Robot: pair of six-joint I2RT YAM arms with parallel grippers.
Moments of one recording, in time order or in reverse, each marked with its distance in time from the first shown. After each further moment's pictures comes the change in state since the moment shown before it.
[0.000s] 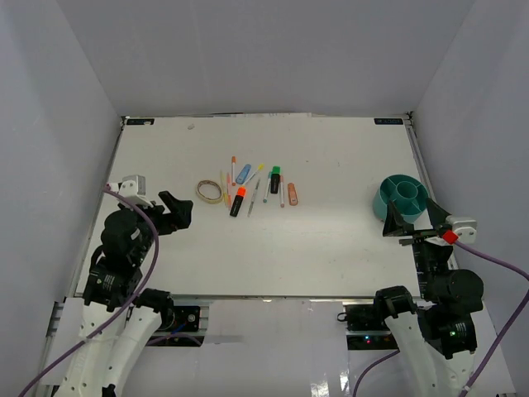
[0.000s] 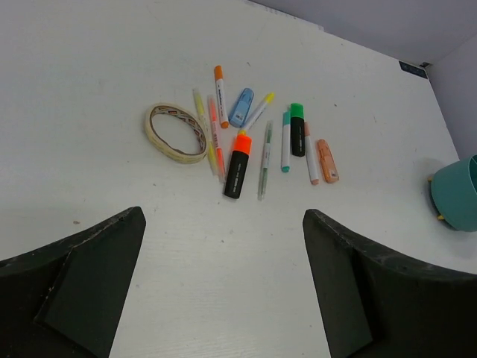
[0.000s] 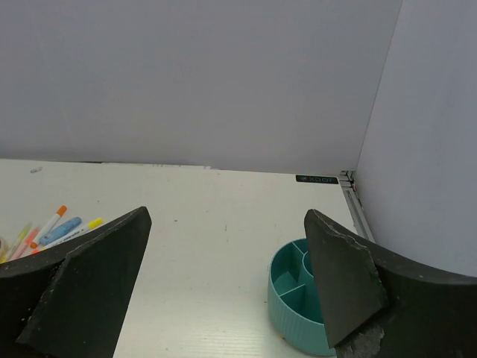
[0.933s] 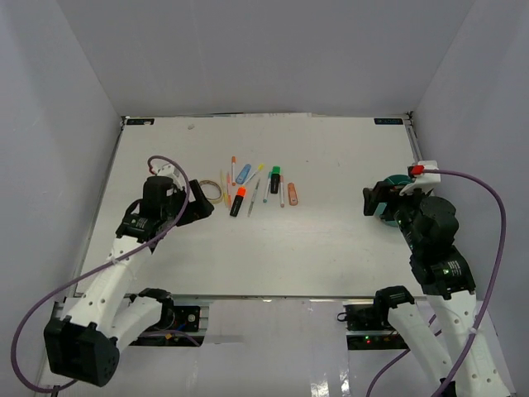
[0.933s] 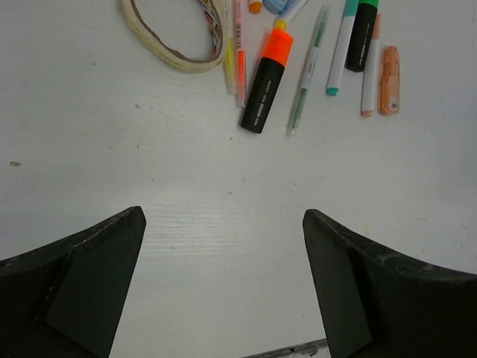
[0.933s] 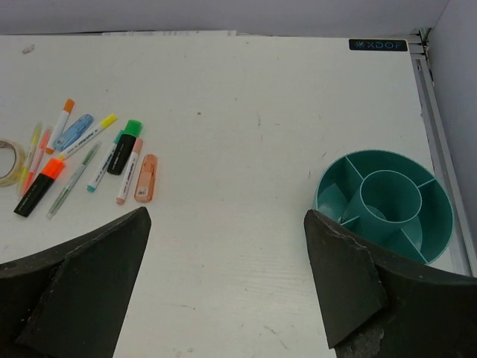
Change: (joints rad) left arm 0.000 0.435 -0.026 0.037 0.106 -0.078; right arm 0.000 0.492 0.192 -0.184 -0.060 0.143
